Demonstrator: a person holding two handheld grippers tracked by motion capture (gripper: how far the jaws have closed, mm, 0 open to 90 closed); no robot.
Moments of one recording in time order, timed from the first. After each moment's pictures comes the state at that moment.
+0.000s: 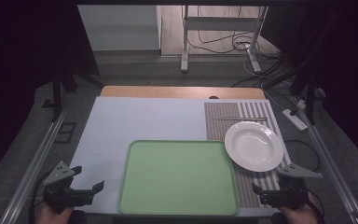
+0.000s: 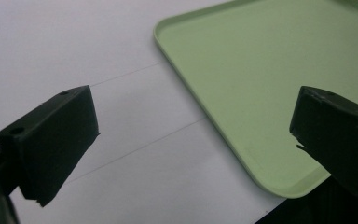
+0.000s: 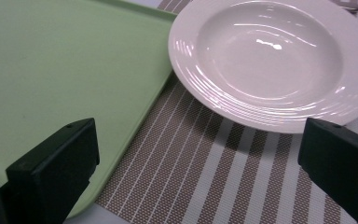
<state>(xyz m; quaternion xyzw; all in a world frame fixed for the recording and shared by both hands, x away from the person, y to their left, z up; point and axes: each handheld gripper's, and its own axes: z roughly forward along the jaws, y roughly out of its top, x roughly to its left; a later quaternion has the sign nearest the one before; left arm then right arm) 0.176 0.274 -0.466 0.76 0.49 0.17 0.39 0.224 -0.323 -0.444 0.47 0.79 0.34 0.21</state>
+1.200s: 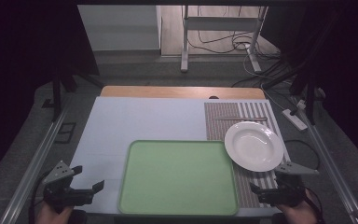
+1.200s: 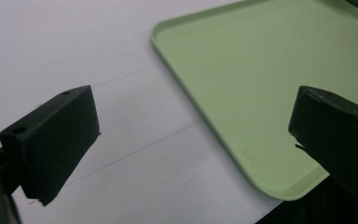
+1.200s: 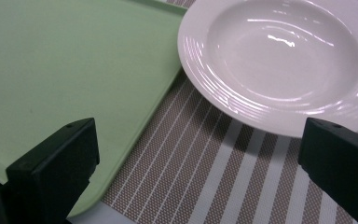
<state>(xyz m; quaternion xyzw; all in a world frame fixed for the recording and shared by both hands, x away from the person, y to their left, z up) 0.177 0.275 -0.466 0.76 0.49 0.17 0.40 0.230 -0.319 -0.442 0.46 0.80 0.34 0.19</state>
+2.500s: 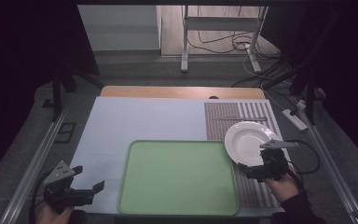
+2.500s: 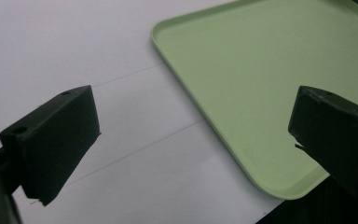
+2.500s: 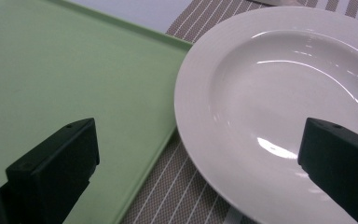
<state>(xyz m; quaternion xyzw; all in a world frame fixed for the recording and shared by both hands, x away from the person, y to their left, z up) 0.176 0.274 -0.466 0.76 0.49 0.17 0.40 0.298 -0.296 -0.445 0.46 0.81 0.34 0.17</state>
